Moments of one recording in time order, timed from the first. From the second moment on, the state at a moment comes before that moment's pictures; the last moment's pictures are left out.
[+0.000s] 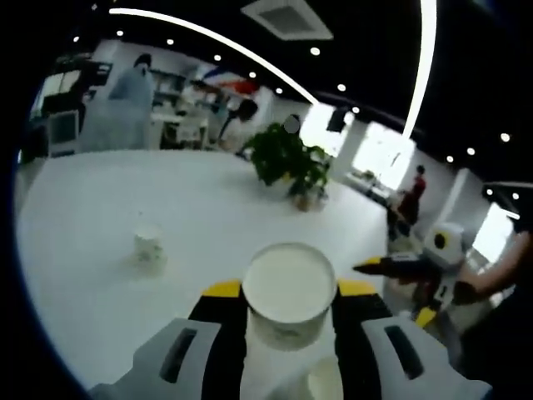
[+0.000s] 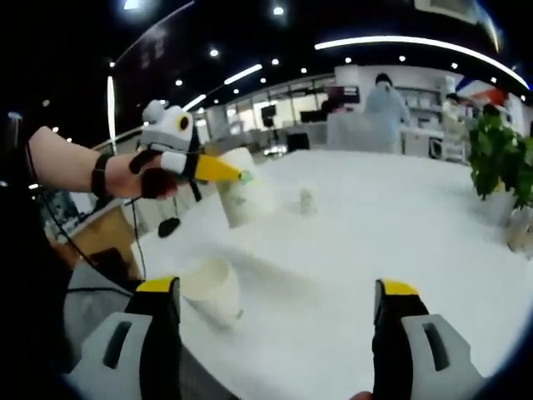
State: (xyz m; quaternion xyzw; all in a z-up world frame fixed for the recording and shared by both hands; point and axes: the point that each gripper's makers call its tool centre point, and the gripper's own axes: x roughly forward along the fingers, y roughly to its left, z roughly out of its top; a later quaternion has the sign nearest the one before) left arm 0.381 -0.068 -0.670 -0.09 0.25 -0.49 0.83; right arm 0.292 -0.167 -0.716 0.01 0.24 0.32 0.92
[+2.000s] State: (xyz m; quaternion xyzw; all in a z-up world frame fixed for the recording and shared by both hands) left arm 0.330 -0.083 -0.640 -0.17 0.22 -0.55 0.79; right arm 0.277 -0.091 -0.655 0.21 0.14 0.45 0.86
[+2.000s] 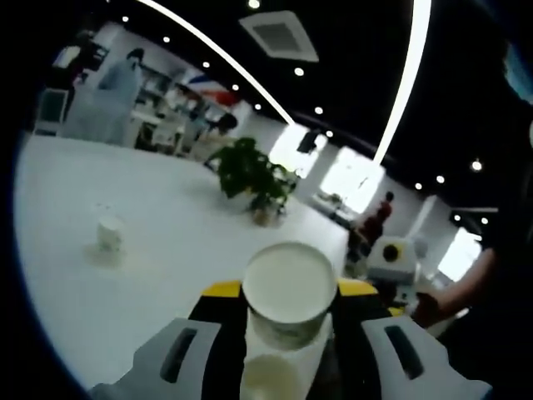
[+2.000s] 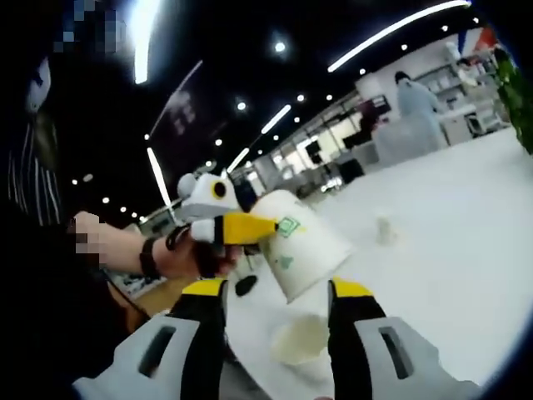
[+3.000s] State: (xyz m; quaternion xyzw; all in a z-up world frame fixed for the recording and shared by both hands) left arm 0.308 -0.083 -0.624 -0.22 0.22 -0.59 0.74; right arm 0.279 -0.111 -0.620 0.39 0.07 0.47 0.79
